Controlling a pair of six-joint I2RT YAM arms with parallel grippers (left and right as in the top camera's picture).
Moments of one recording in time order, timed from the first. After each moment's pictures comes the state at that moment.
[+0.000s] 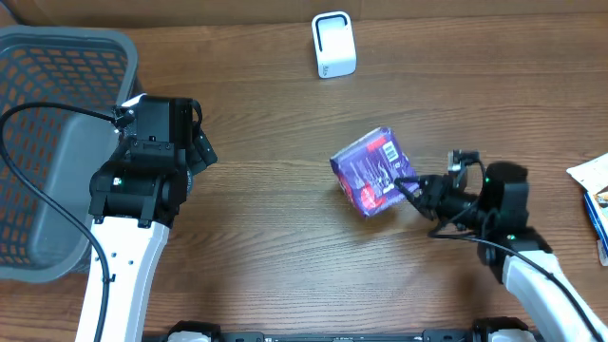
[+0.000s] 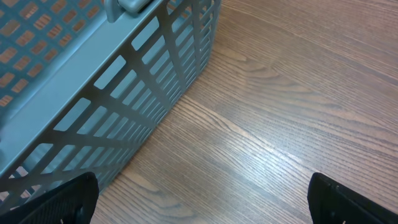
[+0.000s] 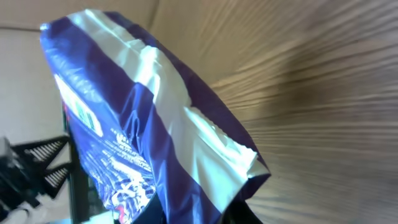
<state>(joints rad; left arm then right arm) -0.12 1.25 1.33 -1.10 -0.44 -0.55 0.05 1.16 0.48 0.05 -0.84 0.94</state>
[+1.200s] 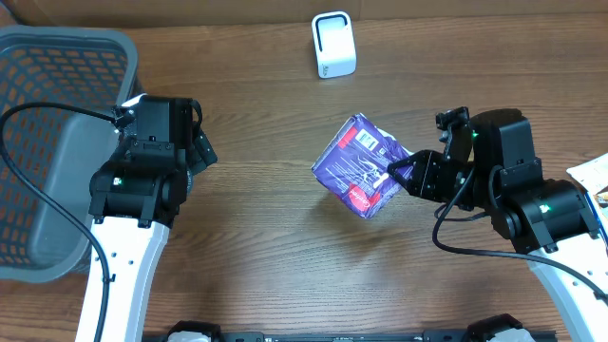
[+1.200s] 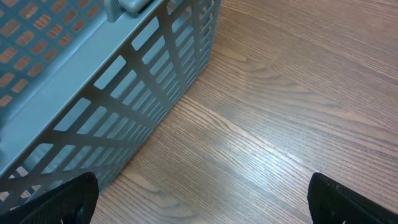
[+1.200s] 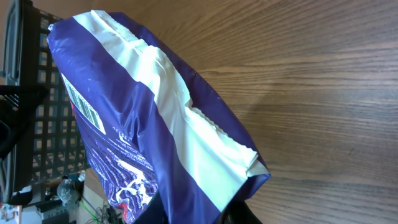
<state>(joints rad) -0.12 1.25 1.33 -1.10 -0.44 -0.55 0.30 1.14 1.14 -0.86 -0.50 0.59</state>
